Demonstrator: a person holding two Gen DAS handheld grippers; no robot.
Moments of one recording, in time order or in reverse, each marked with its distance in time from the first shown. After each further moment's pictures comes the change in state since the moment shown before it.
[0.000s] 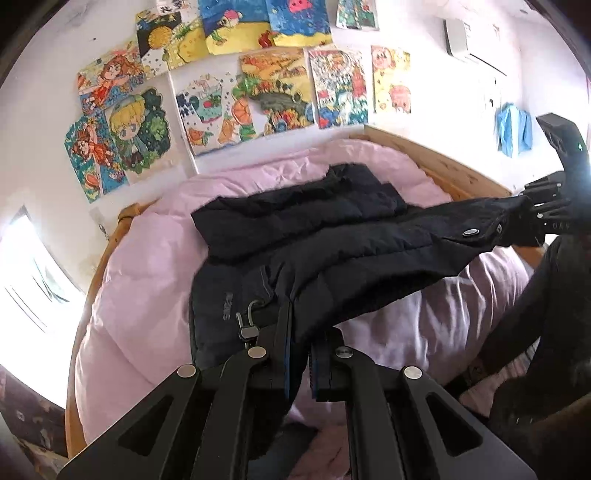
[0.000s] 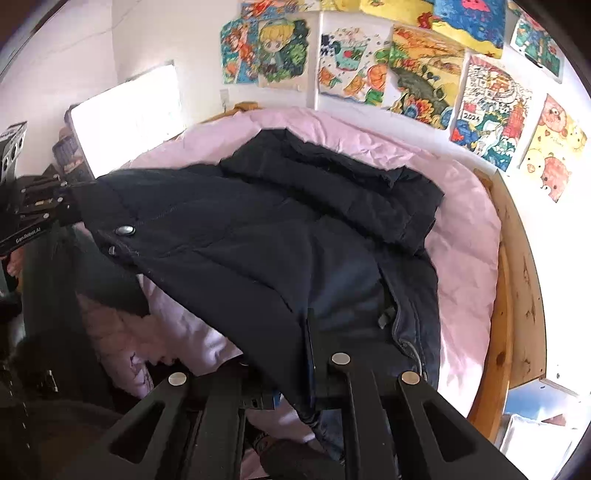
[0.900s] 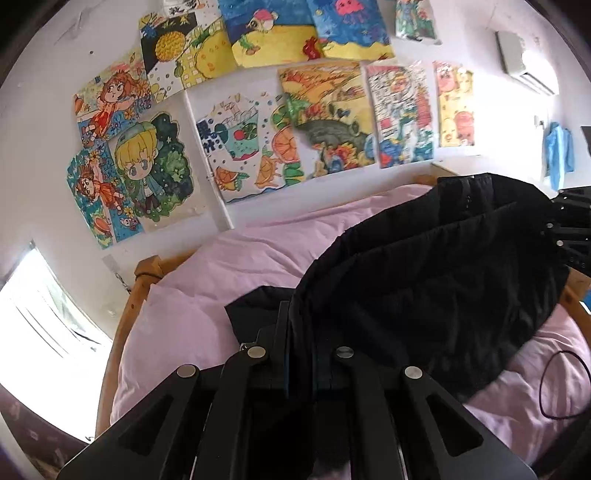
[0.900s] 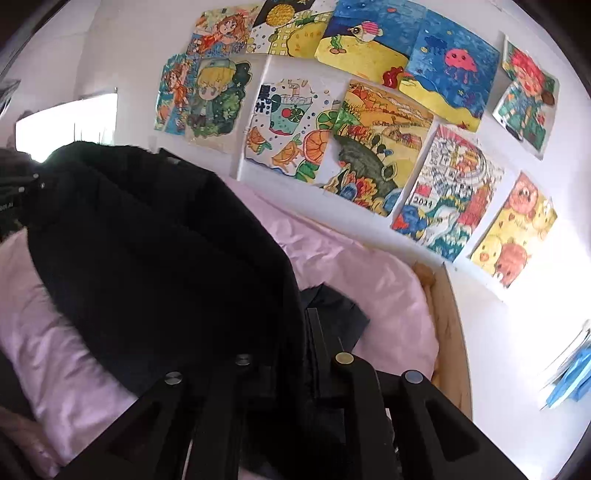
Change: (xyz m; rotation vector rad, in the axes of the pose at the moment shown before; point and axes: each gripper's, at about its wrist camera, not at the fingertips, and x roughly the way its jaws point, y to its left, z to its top) left arm 0.159 0.105 0.171 -0.018 -0.056 0.149; right arm 0.094 -0.100 0.178 -0.096 -0.181 -0.298
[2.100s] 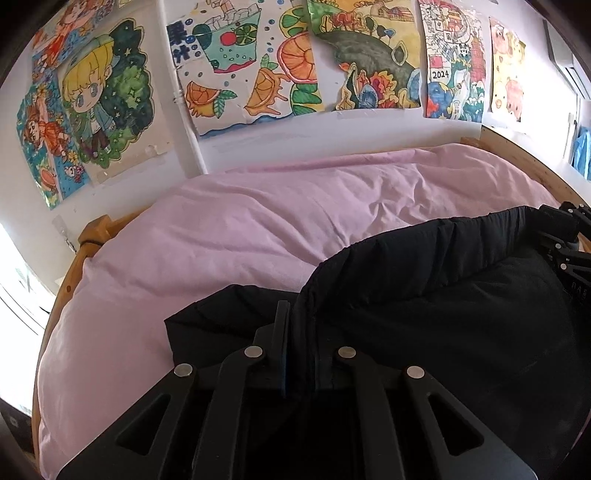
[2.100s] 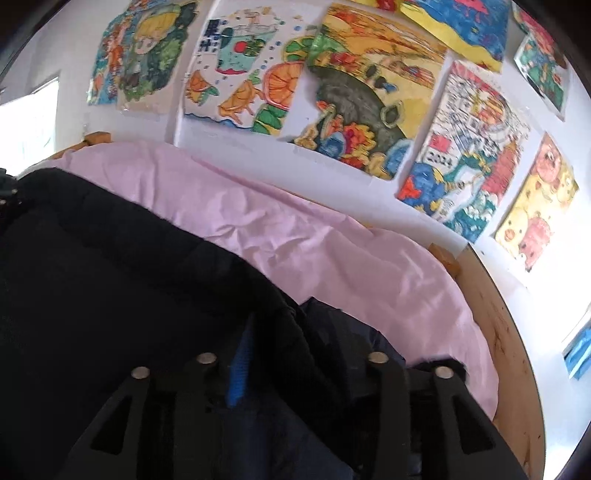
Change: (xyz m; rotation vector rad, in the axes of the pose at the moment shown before) left arm 0.237 0.040 -0.015 -0.067 0.132 -0.039; right arm 0.229 -0.025 -0.011 0.095 0.053 -0.115
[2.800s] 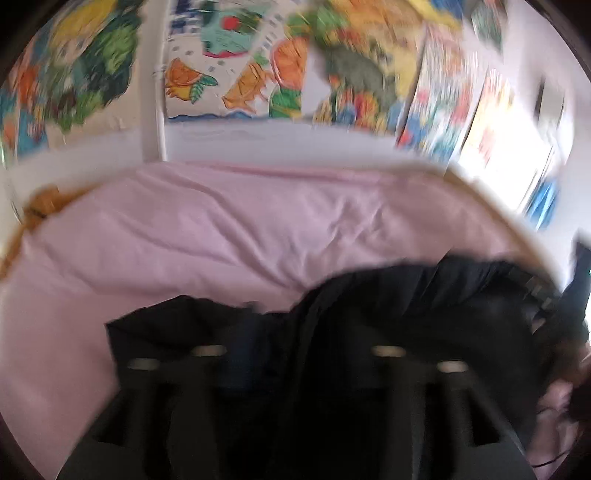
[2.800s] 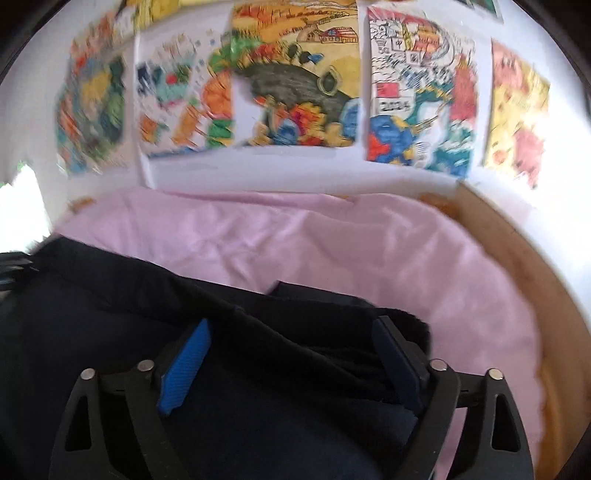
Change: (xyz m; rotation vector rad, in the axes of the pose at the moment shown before) left arm 0.006 0.043 0.008 -0.188 -0.101 -0.305; right arm 0.000 -0.069 -0.029 0.315 -0.052 0.179
